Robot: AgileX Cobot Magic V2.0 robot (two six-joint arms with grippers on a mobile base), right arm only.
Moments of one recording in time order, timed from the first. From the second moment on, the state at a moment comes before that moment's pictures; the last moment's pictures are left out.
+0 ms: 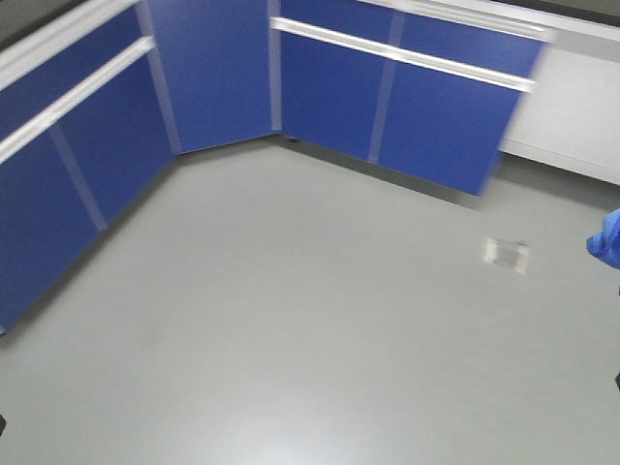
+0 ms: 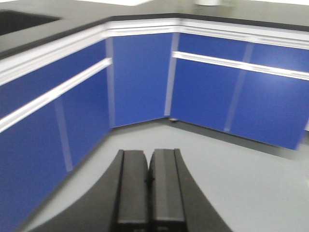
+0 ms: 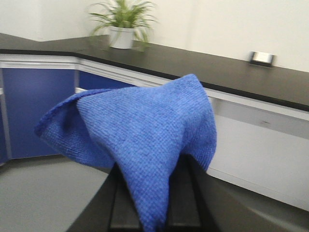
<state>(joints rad) 0.02 0.11 -0.14 -0.15 0.19 0.04</state>
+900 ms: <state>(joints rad) 0.04 0.11 -0.14 -0.15 0.19 0.04</state>
